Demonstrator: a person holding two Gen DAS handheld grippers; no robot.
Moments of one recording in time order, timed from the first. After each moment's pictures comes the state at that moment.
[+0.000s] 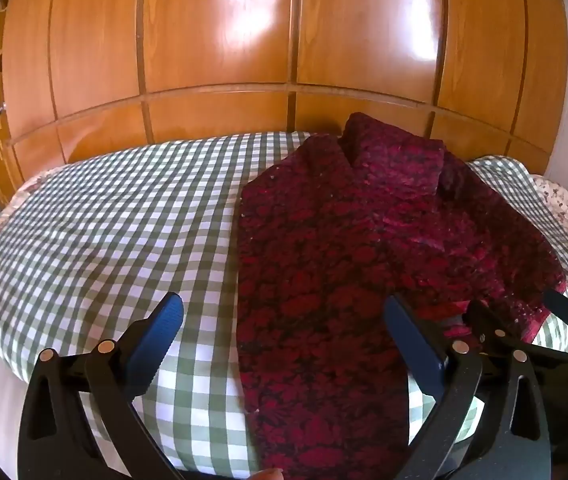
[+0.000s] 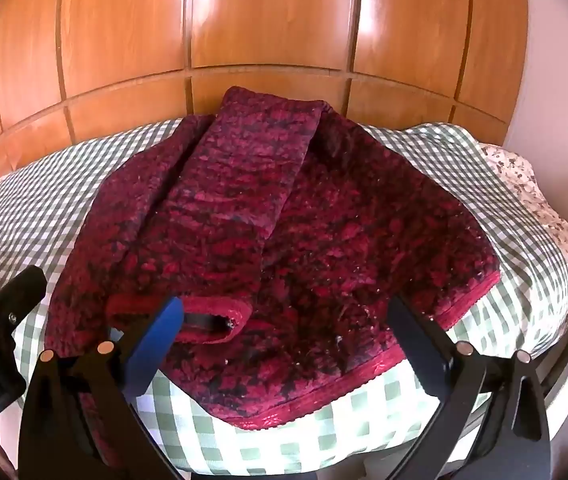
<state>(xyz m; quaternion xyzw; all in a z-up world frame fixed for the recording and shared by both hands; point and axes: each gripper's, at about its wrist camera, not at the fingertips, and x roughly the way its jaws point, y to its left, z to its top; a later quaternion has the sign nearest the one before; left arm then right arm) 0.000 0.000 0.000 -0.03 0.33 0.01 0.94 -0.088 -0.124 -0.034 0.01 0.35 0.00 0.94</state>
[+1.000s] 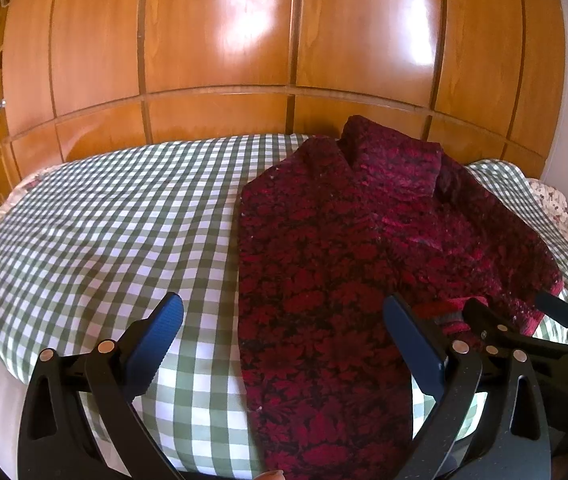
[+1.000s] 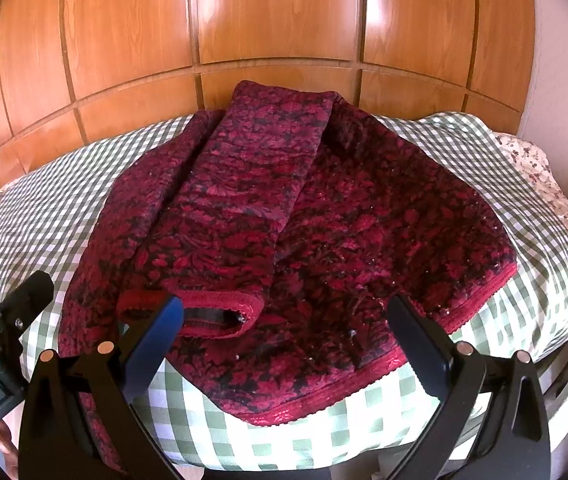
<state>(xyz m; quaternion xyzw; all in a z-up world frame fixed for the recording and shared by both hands) -0.004 0.005 -0.002 -0.03 0.32 0.01 0.95 -0.088 -0.128 -0.036 0.03 0.36 0.03 0.93</state>
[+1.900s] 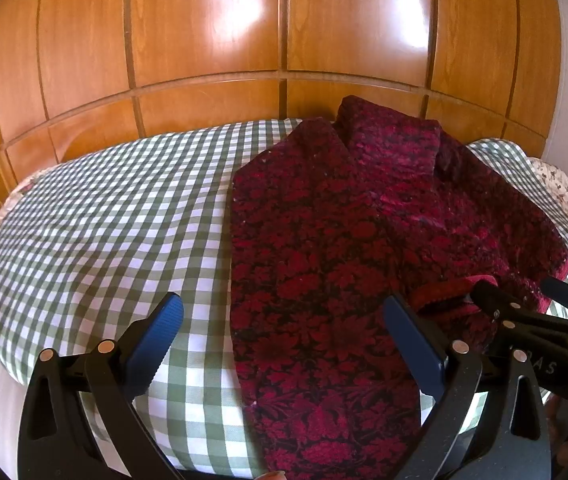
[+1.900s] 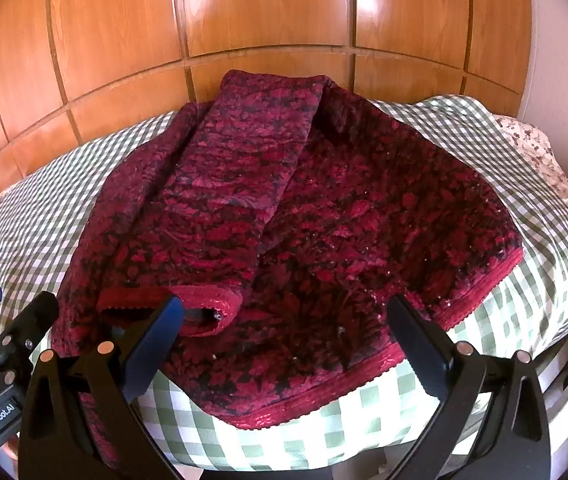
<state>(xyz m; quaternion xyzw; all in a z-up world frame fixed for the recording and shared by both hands) 0.001 -0.003 -0.015 0.00 0.34 0.00 0.94 -0.079 -0.144 -0.047 0.05 0.38 0.03 0.92</state>
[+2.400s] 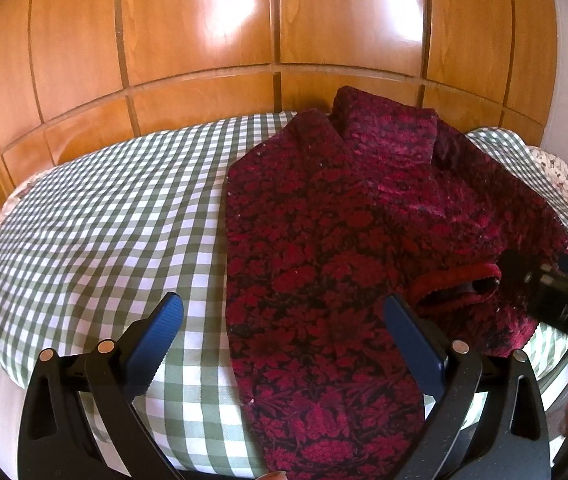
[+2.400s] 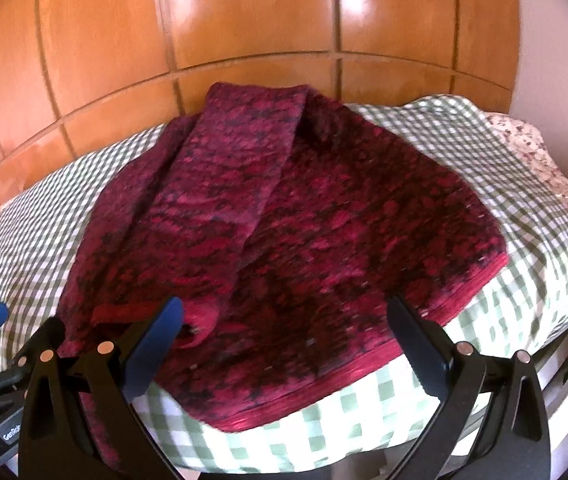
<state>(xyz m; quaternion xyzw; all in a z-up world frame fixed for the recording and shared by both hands) 0.004 -0.008 -0.022 0.01 0.35 0.00 0.94 -0.079 -0.166 -0.035 0.07 0.37 0.01 0.93</state>
